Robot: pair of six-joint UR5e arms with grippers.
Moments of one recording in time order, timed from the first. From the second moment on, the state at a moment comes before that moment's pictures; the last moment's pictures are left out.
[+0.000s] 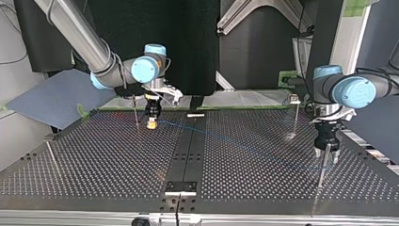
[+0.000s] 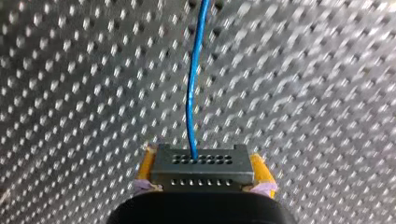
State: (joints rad) left arm 0.25 -1.75 -1.82 -2.59 -1.46 -2.18; right arm 2.20 -0.88 1.40 -0.47 1.93 1.53
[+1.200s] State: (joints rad) left arm 0.24 -1.75 -1.82 -2.59 -1.46 -2.18; right arm 1.95 -0.88 1.74 -0.81 1.95 1.63
